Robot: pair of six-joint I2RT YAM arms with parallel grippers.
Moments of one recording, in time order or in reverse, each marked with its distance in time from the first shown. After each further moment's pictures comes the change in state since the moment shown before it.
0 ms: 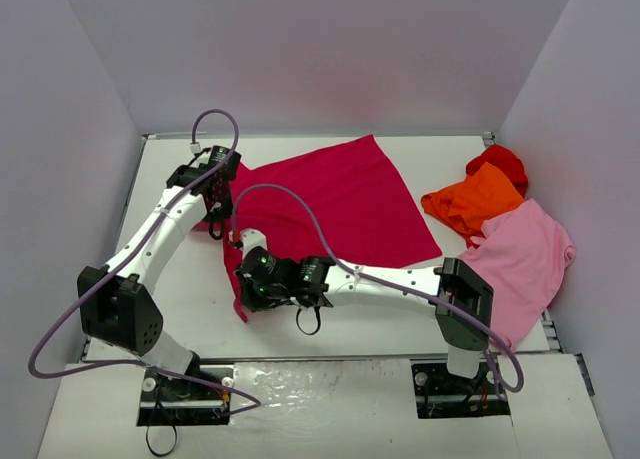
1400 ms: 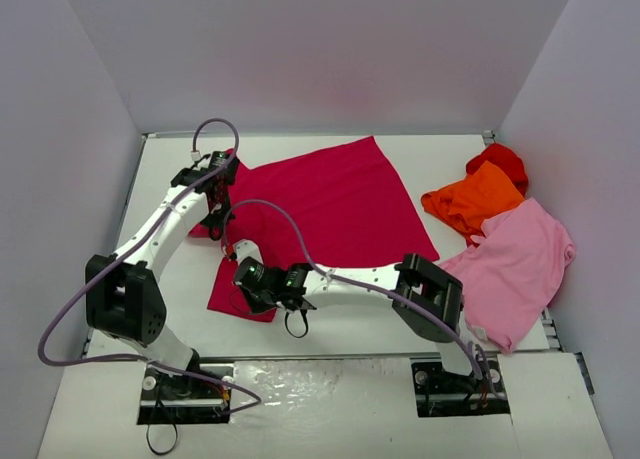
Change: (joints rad) left arm 0.036 0.043 -0.063 0.047 0.024 0.009; right arm -0.017 0.150 -0.024 0.066 0.070 -0.106
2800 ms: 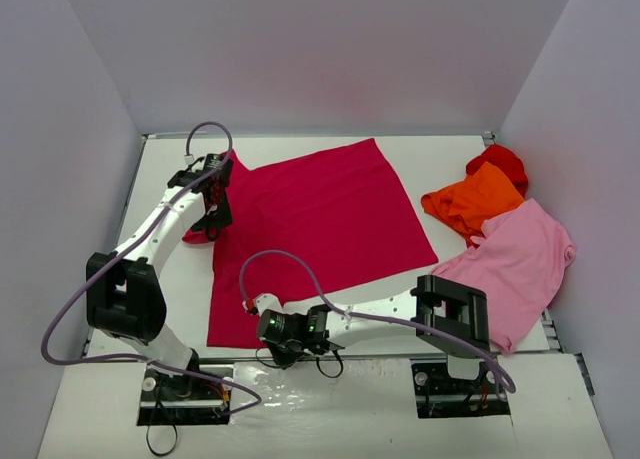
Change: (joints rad) left arm 0.044 0.015 -0.035 0.029 0.002 0.002; right arm 0.172 -0.134 -0.320 0.012 -0.125 0.133
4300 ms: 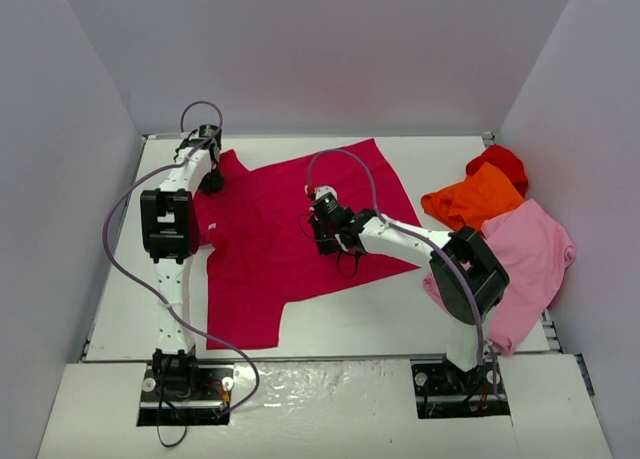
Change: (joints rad) left arm 0.194 0.812 0.762 0.074 0.035 0.024; right arm -0.645 0.011 0.175 -0.096 0.066 -0.288
